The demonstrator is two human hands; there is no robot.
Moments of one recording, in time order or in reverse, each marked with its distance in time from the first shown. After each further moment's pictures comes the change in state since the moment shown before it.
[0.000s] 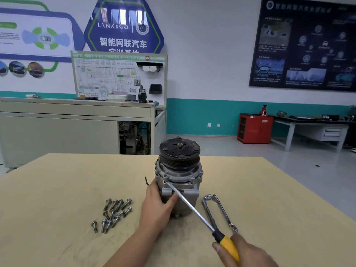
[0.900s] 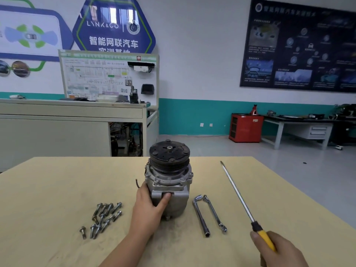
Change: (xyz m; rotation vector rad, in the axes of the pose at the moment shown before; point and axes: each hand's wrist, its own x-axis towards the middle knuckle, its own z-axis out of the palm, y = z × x) left_hand -0.002 0.004 0.001 -0.043 0.027 -0.006; right_hand 0.017 0.072 -0.022 0.349 0.196 0.229
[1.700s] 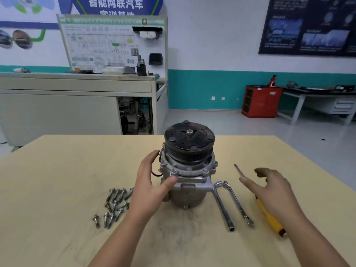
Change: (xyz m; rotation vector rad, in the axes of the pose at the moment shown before) left_hand 0.020 0.025 -0.046 -0.197 -0.120 0.055; right_hand 0.097 -0.048 0.053 -0.168 0.006 -0.206
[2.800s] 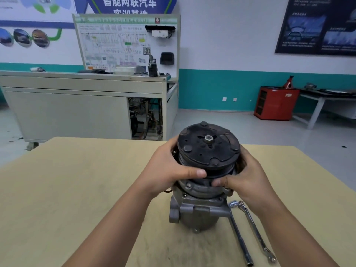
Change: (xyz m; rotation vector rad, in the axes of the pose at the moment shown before) left_hand 0.077 0.062 -0.014 -0.212 -0.331 0.047; right_hand 0.034 -0.104 0.030 0.847 -0.373 -0.444
